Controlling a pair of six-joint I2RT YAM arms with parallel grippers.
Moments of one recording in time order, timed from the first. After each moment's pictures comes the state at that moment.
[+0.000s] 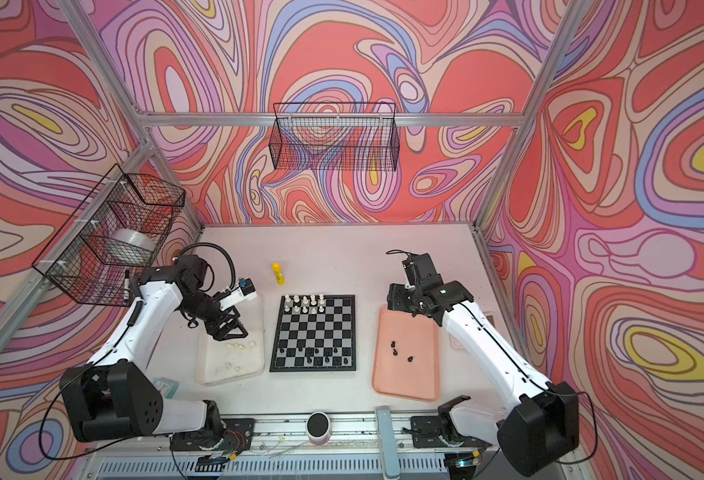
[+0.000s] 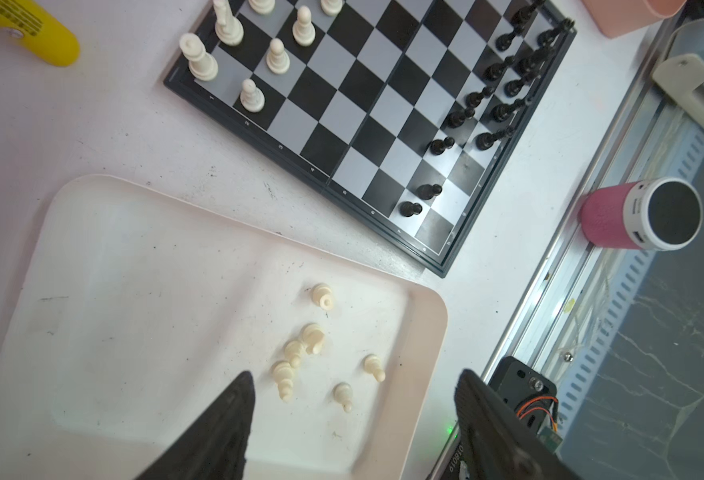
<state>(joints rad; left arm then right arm) 0.08 1.40 1.16 -1.31 0.42 1.04 0.36 1.23 1.06 -0.81 -0.02 0.45</state>
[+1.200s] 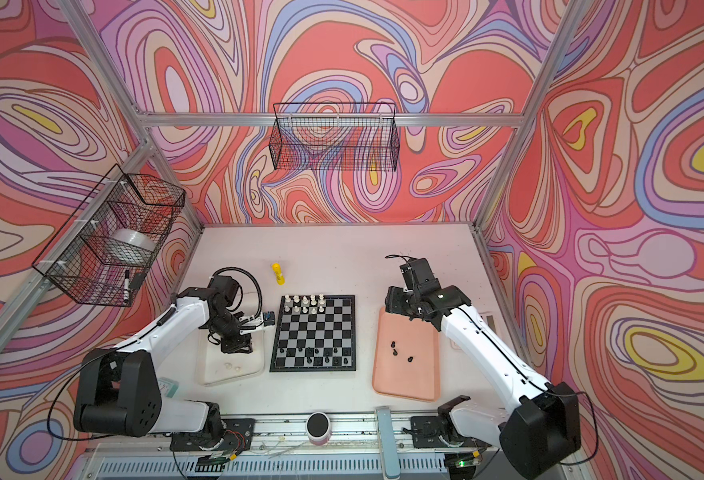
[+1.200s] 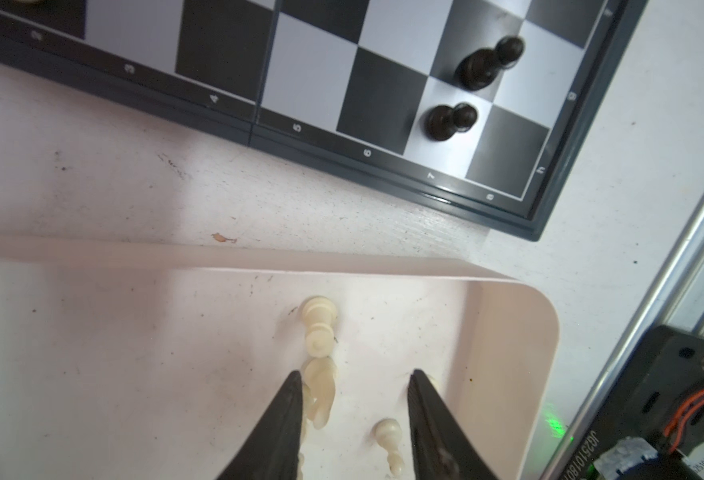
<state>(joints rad) -0.09 1.41 0.88 -1.02 0.21 1.14 0.38 1.21 1.01 -0.76 -0.02 0.51</state>
